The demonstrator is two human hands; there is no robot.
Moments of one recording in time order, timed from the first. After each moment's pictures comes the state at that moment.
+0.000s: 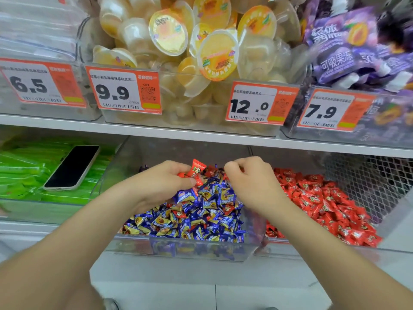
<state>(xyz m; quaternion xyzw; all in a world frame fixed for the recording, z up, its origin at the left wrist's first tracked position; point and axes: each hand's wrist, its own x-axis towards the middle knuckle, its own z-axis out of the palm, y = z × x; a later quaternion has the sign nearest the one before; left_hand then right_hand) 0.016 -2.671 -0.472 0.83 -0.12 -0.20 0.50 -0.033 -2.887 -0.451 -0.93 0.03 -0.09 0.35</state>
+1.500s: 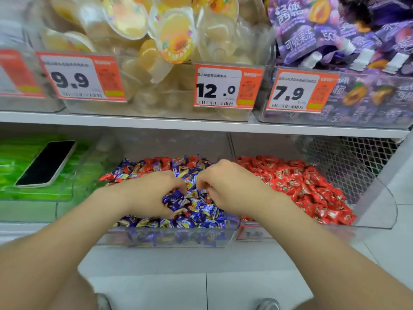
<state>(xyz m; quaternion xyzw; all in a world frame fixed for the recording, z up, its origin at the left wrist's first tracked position) 0.015 -2.689 -0.491 0.92 -0.35 -0.16 0.04 -0.040 -2.910 -0.468 -0.98 -0.21 0.00 0.04</state>
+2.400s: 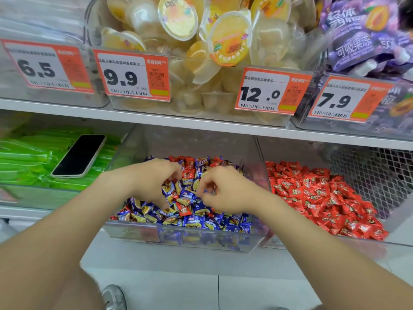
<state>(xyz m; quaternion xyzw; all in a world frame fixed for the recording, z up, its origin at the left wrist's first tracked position) 0.037 -2.633 -0.481 0.95 -0.26 -0.18 0.07 -0.011 -2.860 -0.489 -0.95 -0.19 0.08 0.21</state>
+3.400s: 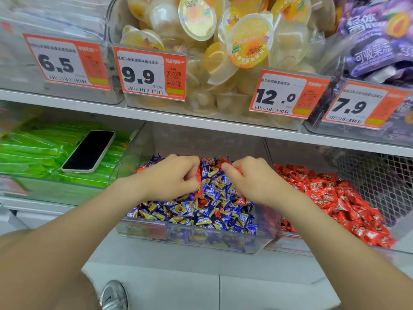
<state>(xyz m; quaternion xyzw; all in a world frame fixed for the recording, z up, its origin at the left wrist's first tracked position) 0.024 -2.645 -0.490 0.92 -0.31 -0.05 0.25 -0.012 -2.879 -0.468 -0.97 -0.07 0.01 0.22</state>
